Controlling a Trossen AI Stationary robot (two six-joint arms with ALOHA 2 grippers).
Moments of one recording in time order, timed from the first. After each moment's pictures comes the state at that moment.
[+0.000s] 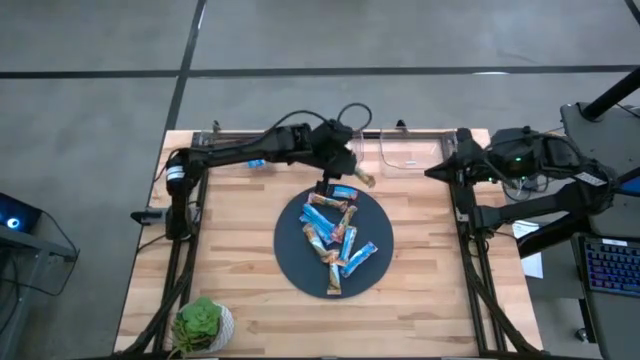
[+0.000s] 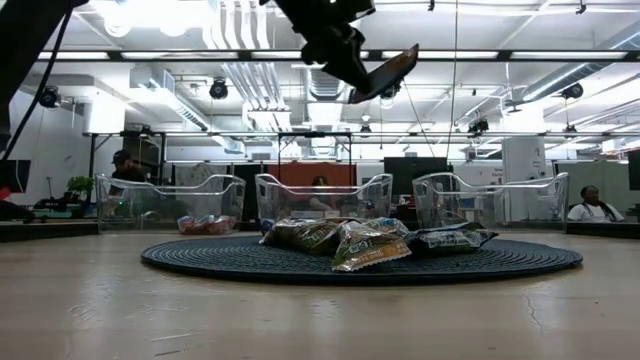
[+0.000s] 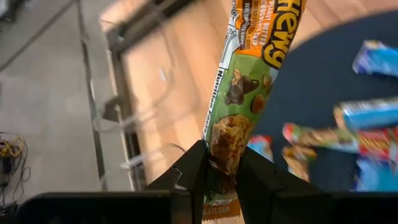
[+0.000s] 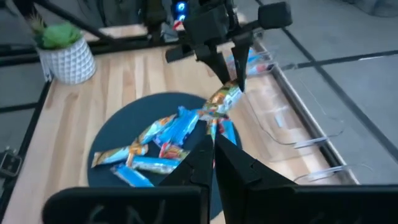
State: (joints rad) left arm 0.23 1.90 1.91 -0.75 -0.03 0.71; right arm -0.02 0.84 1.37 -1.05 0.12 0.13
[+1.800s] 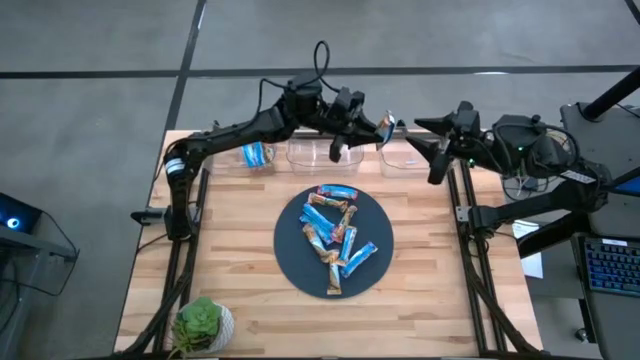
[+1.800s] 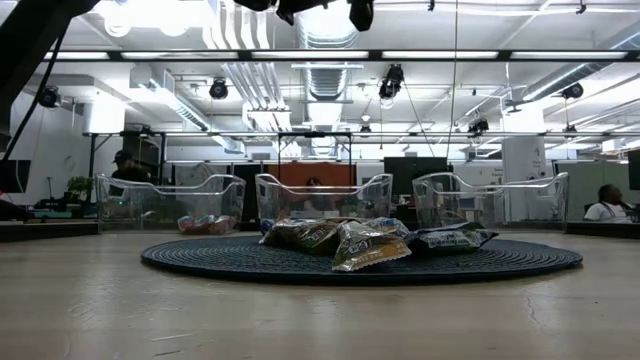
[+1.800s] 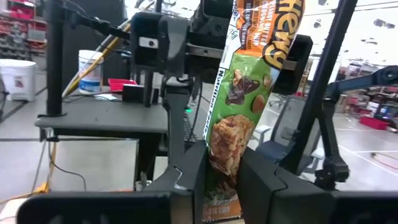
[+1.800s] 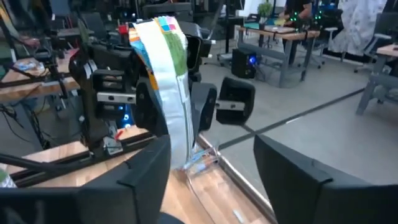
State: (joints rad) left arm 0.38 1.90 1.91 0.12 0.73 -0.20; right arm -0.03 0.95 1.38 -0.59 0.45 0.13
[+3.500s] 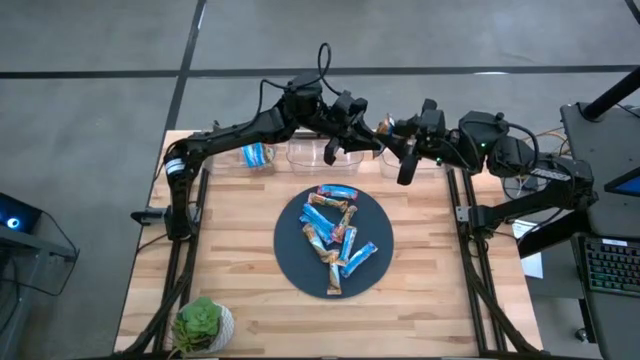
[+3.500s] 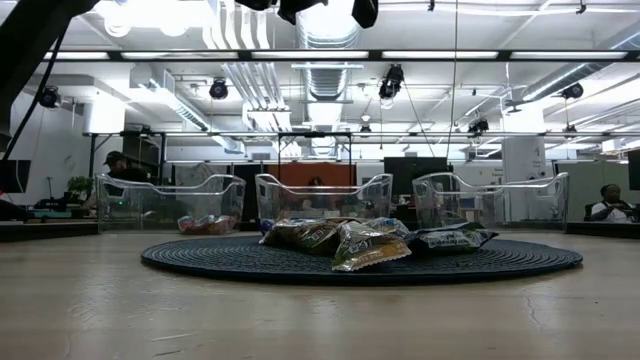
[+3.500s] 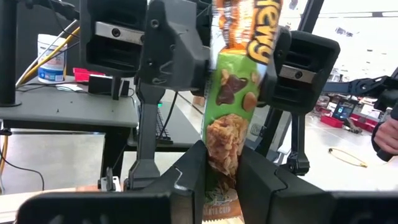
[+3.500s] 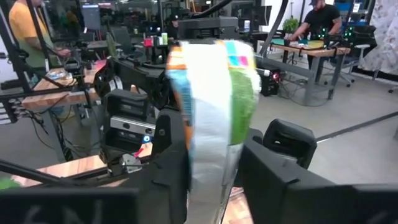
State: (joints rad) left arm 0.37 1.90 1.91 0.13 0.84 -0.27; right arm -0.08 1.11 1.38 -0.34 0.30 0.08
